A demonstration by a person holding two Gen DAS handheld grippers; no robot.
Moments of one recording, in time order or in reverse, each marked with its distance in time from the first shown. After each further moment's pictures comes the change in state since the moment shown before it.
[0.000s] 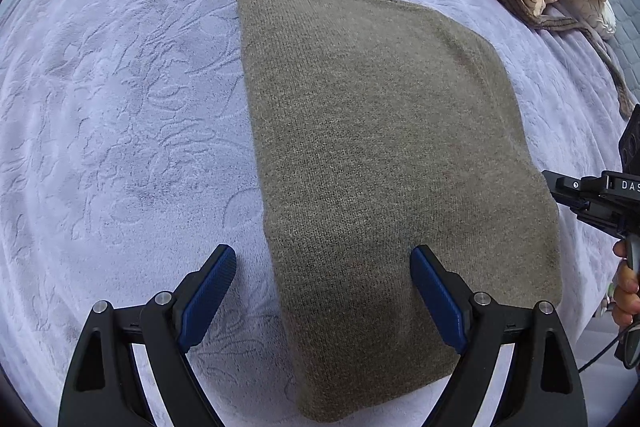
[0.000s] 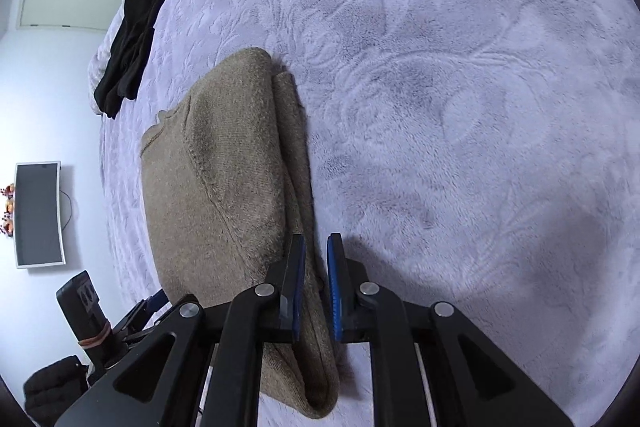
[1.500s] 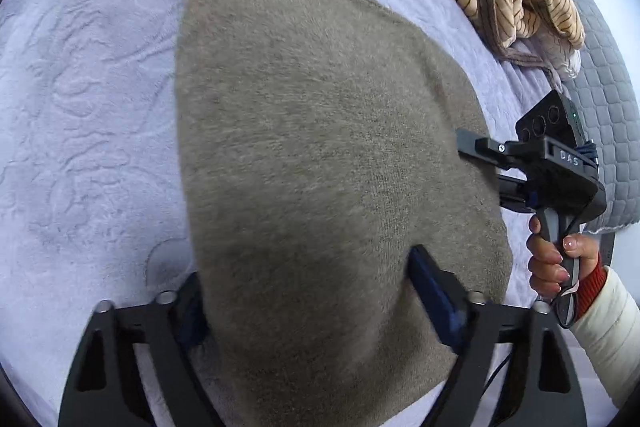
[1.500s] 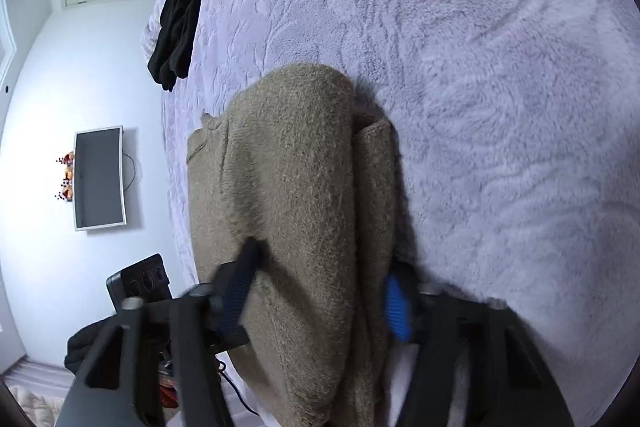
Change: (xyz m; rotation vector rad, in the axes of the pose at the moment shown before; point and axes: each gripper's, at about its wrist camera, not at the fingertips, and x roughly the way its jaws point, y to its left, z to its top) left arm 0.027 0.020 0.020 -0.108 0.053 -0.337; right arm 0.071 0.024 0.065 -0.064 0.173 0.314
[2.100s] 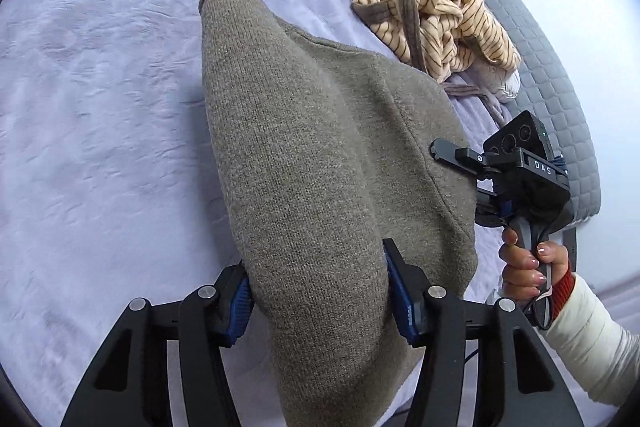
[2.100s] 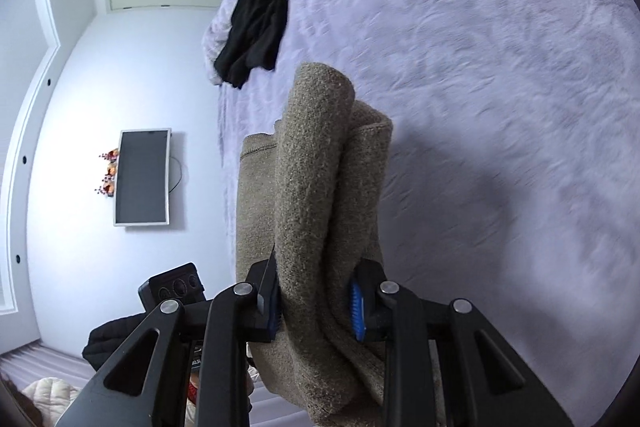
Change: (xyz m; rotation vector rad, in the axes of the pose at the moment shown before) left arm -0.118 0.009 -0.046 0.045 -0.155 -0.114; right arm -0.010 0.105 -0.063 -0.063 -0.065 0.147
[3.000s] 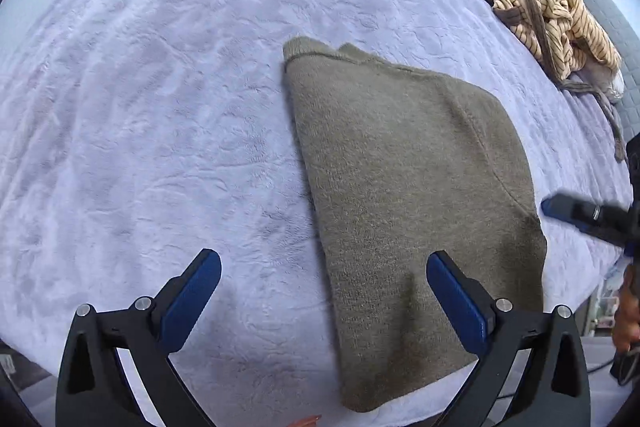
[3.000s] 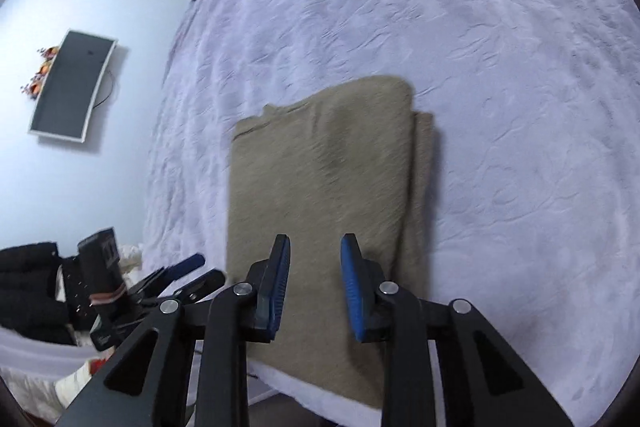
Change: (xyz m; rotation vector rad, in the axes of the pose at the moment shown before) left arm -0.097 0.102 -0.101 -0.073 -0.041 0.468; right arm 0.131 0.094 -0.142 -0.248 0.125 -0.368
